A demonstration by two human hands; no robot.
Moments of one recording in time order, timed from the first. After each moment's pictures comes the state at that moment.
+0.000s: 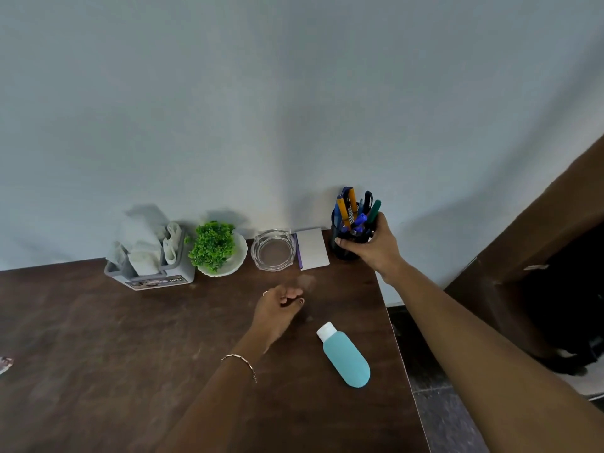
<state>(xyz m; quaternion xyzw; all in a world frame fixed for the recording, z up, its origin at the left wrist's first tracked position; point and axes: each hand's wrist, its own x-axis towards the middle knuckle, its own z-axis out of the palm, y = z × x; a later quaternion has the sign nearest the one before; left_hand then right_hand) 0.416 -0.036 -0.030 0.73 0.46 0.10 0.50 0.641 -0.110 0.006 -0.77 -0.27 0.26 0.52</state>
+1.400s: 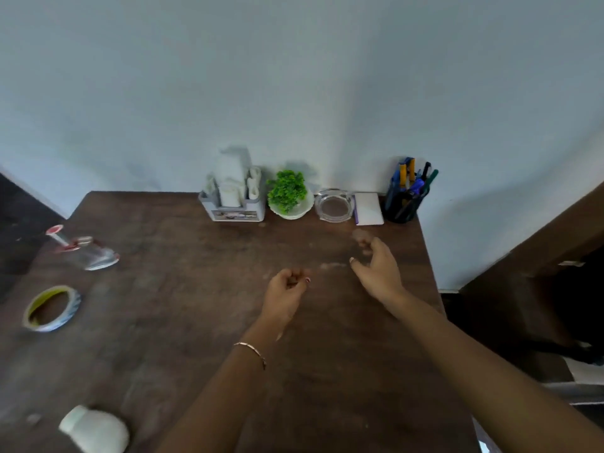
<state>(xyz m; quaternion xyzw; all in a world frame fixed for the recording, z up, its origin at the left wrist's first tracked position) 0.285 -0.087 -0.006 0.56 0.50 0.26 0.61 0.465 -0.155 0.005 -0.79 -0.37 0.23 0.42</state>
